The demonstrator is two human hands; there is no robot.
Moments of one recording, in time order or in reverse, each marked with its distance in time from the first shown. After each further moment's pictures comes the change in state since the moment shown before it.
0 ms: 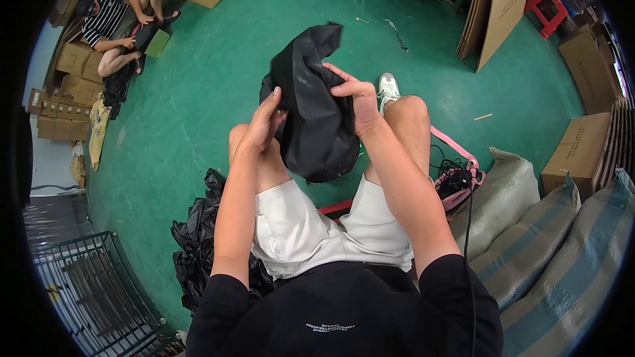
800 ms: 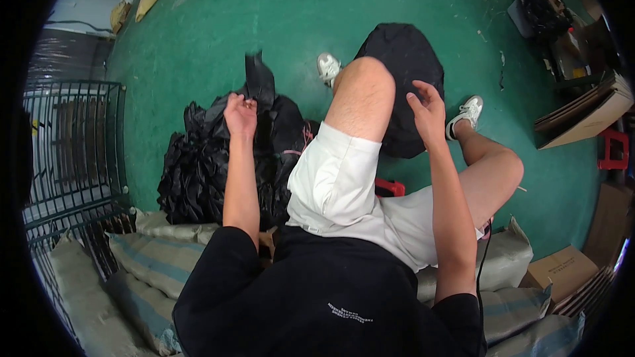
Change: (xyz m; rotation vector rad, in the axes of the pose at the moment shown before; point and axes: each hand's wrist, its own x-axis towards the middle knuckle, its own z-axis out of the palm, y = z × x) left_hand -0.194 -0.138 -0.253 -0.782 0.820 0.579; right_hand 0.017 0.104 -0.084 -1.274 0.239 -0.027
